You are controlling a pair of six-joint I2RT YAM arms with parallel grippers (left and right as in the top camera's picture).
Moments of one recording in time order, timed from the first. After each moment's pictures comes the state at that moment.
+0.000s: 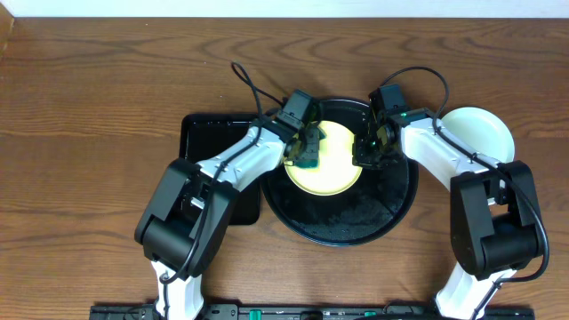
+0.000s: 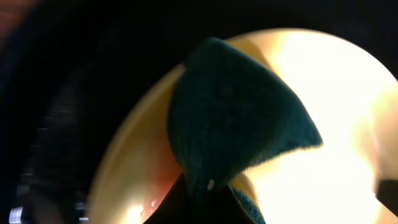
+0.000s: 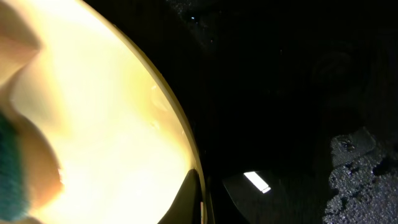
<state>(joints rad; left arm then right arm) -0.54 1.98 1.26 -0.43 0.07 -0.52 0.27 1.92 1.19 -0.66 -0.21 0.38</state>
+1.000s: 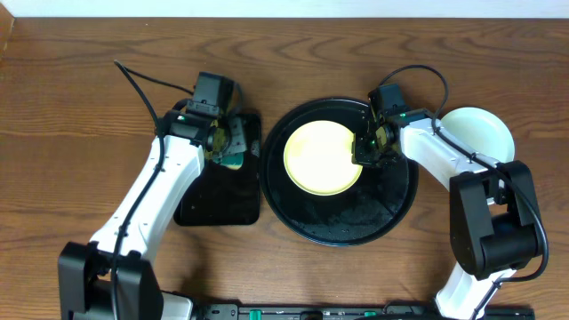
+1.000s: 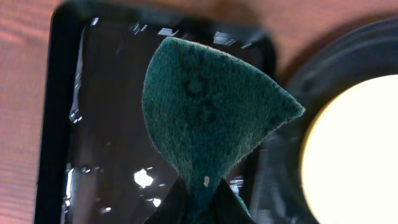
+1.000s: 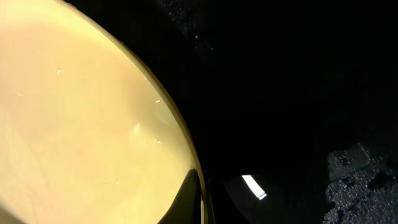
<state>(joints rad) -0.24 1.57 1.18 -0.81 -0.04 -0.40 0.28 1.92 1.19 -0.63 -0.19 0.38</state>
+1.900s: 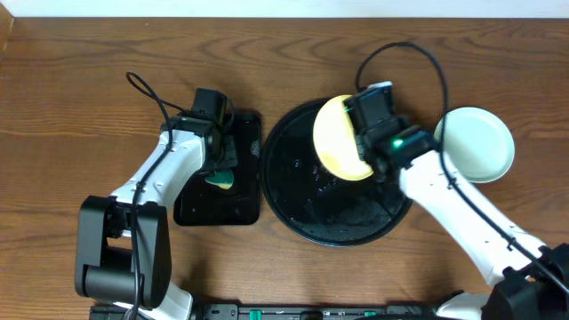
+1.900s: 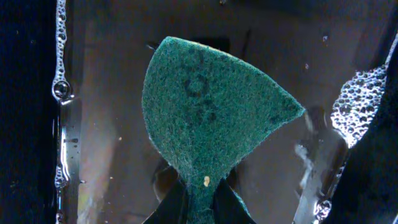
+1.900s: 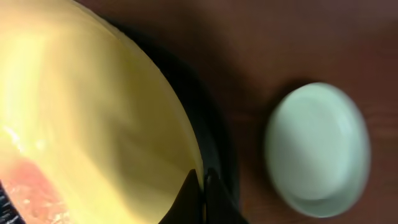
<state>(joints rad) -0.17 1.73 1.09 -0.73 -0.04 -0.36 0.54 1.57 1.19 -0.70 0.57 0.22</state>
